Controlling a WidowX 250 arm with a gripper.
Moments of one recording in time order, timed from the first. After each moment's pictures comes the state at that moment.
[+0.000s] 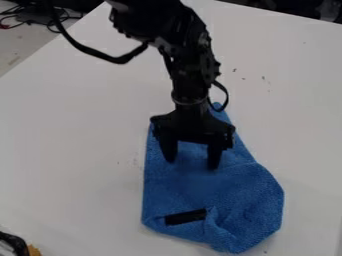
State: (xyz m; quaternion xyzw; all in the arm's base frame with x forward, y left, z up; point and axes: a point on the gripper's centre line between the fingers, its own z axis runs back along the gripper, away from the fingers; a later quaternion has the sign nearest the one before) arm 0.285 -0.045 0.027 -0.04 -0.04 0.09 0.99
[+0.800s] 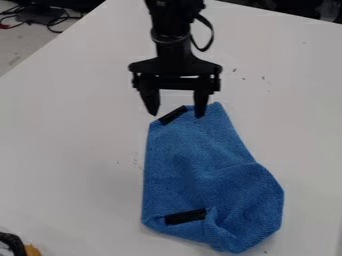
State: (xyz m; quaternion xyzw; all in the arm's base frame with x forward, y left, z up) arm 0.291 -0.007 0.089 -0.03 -0.08 0.16 0.98
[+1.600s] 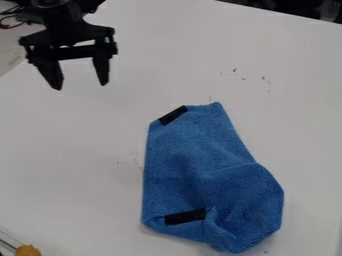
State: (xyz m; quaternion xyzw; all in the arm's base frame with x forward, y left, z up) arm 0.258 0.109 0.116 0.00 -0.10 0.28 0.95
